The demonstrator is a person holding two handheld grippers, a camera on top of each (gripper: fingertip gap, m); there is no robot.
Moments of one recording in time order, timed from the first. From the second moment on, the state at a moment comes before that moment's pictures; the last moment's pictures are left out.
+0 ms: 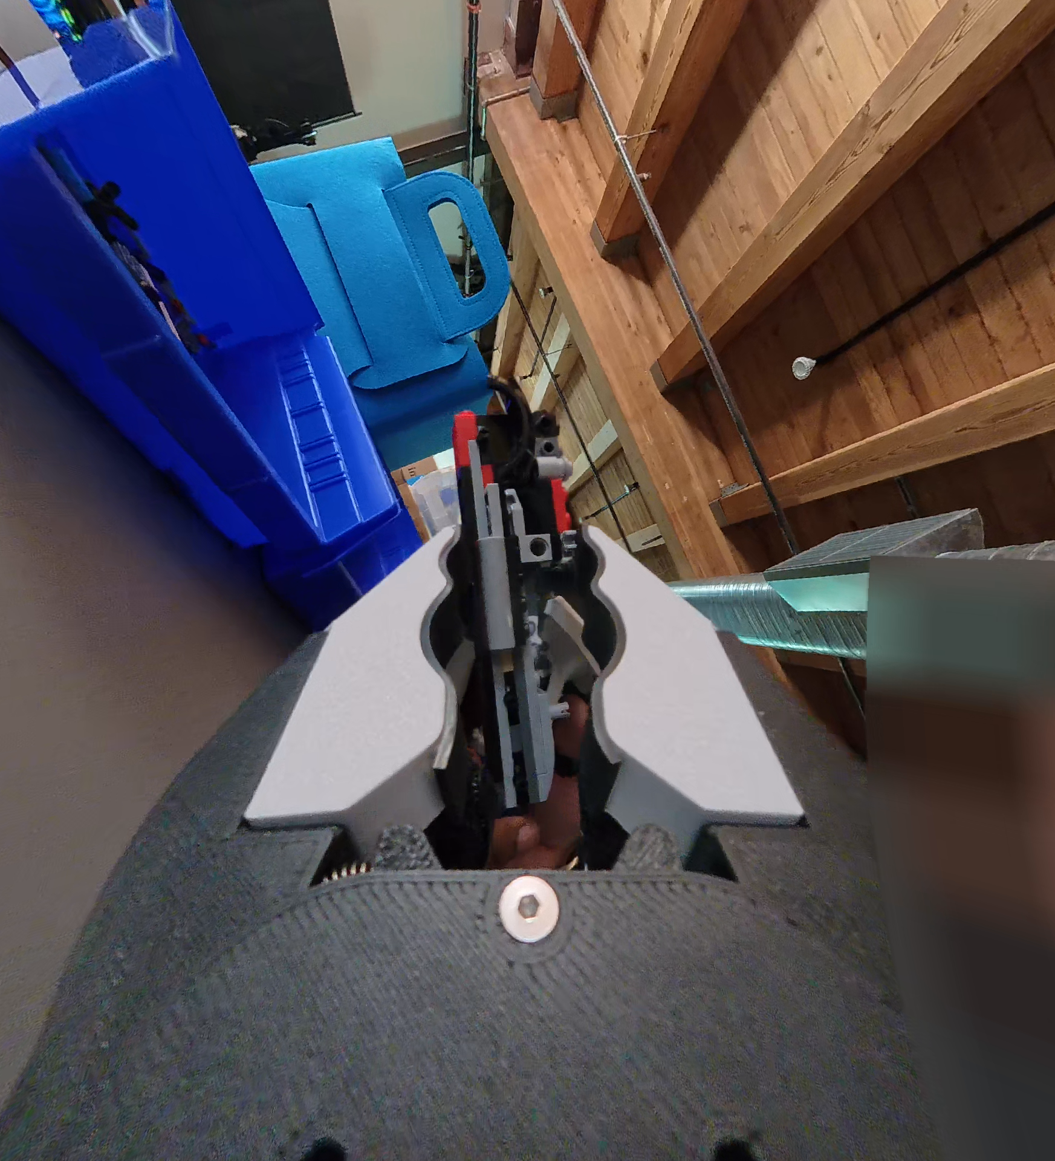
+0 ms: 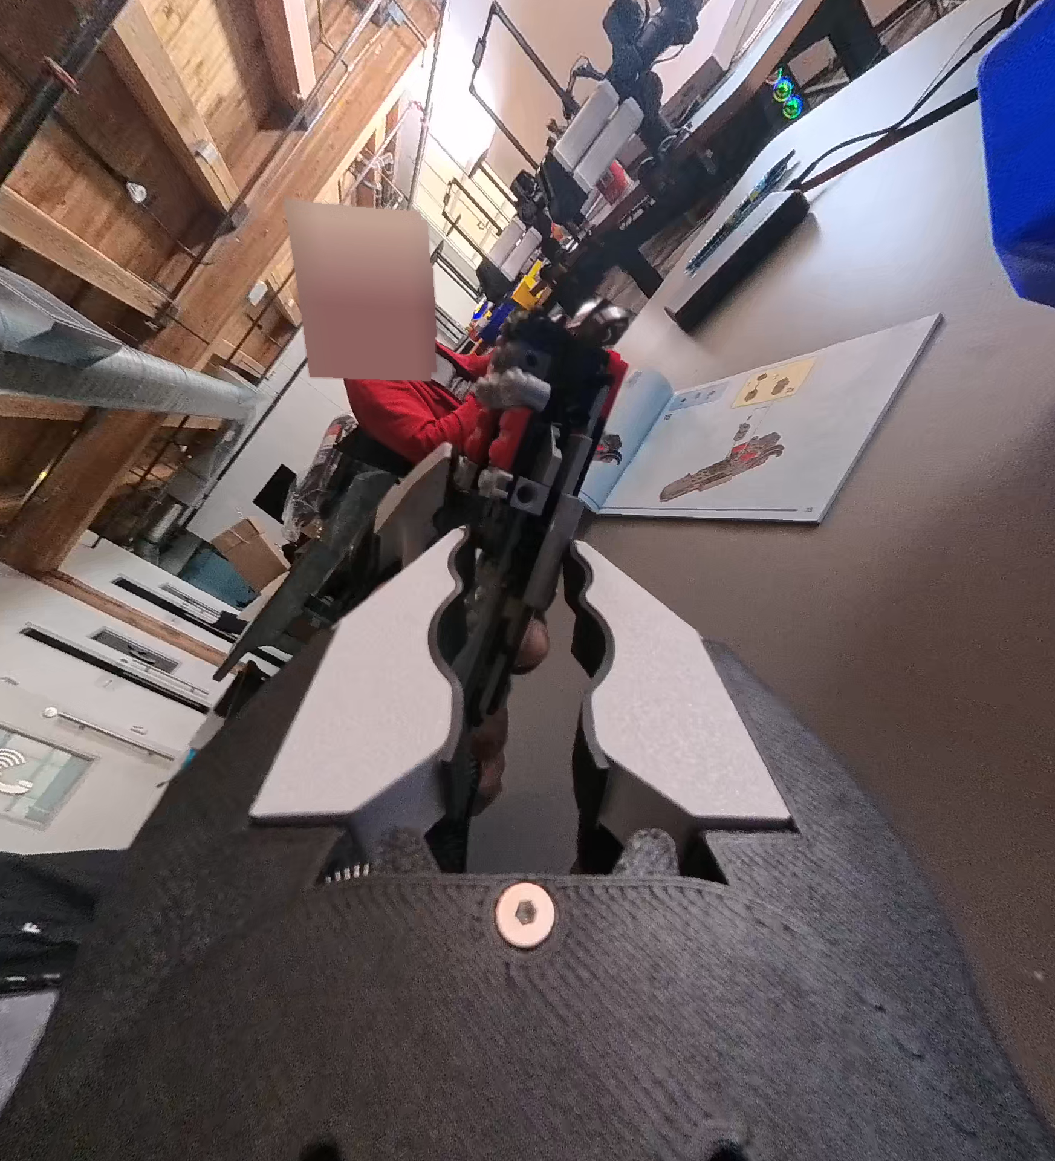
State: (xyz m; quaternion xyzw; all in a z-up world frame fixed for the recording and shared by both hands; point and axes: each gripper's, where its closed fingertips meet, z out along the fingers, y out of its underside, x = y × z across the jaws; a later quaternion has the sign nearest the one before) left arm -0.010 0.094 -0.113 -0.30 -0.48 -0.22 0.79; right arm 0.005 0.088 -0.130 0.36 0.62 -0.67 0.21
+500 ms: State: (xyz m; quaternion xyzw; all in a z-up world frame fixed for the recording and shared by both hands) left arm -0.010 0.098 -0.110 -0.30 -0.47 -0.24 0.80; right arm 0.003 0.089 -0.128 0.40 0.56 -0.67 0.26
